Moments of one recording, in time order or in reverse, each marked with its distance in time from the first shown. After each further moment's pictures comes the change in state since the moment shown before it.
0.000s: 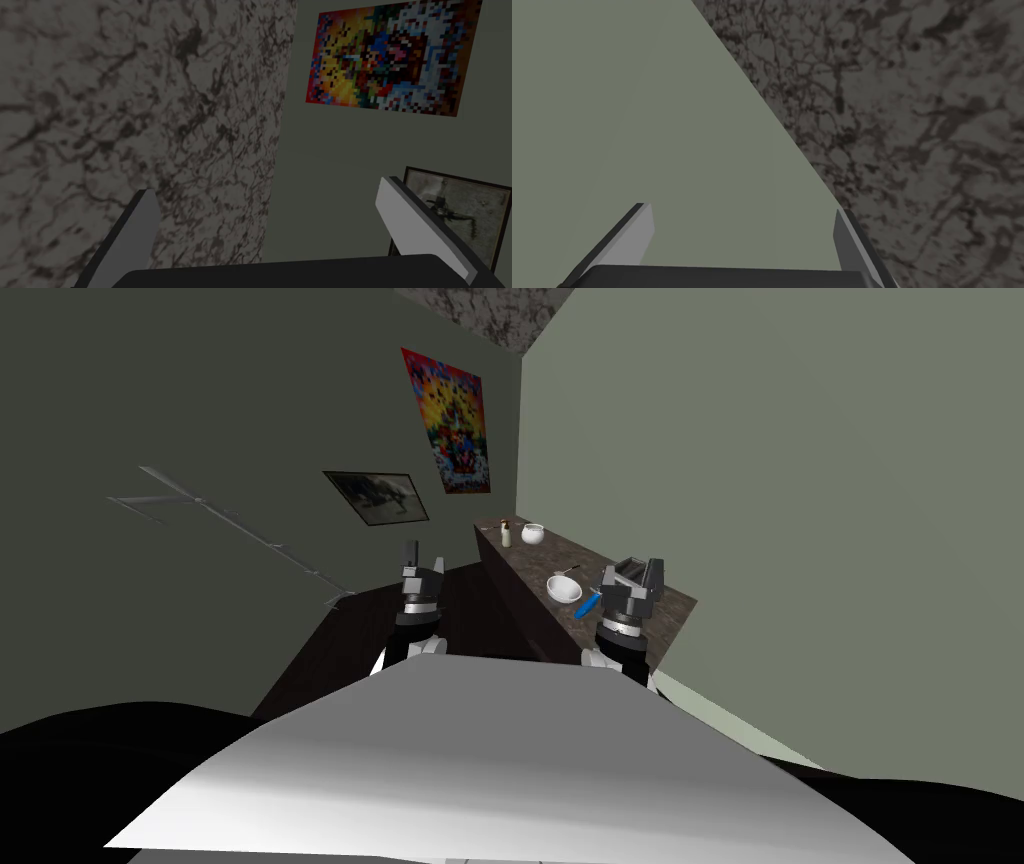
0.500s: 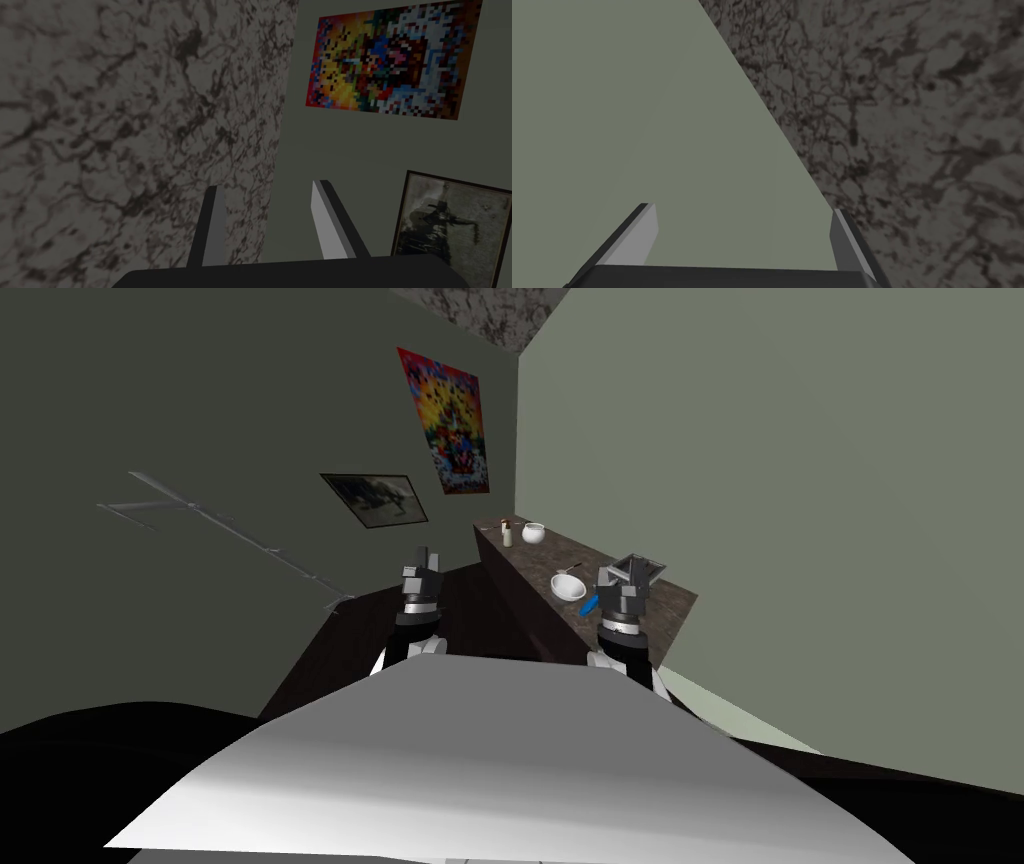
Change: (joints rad) left arm 0.000 0.000 0.000 0.000 0.000 0.000 0.000; right arm -0.001 -0.110 -0.001 -0.003 0.016 0.062 -0.009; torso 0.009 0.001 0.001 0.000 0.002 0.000
